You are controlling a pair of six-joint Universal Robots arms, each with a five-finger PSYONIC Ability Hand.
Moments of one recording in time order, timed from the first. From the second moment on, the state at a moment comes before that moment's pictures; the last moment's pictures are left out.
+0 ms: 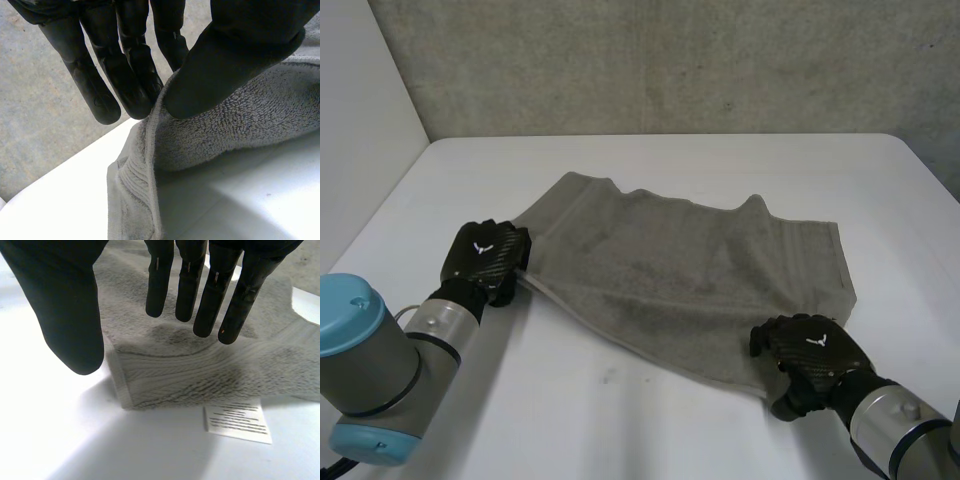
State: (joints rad) left arm 4.43 -1.93 -1.97 3.83 -1.39 3.41; right arm 1.85 -1.47 2.15 -0.16 1.27 2.89; left_hand 1.18 1.22 1.22 1.22 1.03; right_hand 0.50 0.57 0.56 0.56 0.38
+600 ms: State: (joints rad) left arm 4.43 -1.93 -1.97 3.82 -1.39 3.41; right arm 1.86 -1.35 2.15 -0.41 1.40 2.78; left_hand 1.18 1.22 1.22 1.22 1.03; right_hand 0.97 1.15 1.14 1.15 0.94
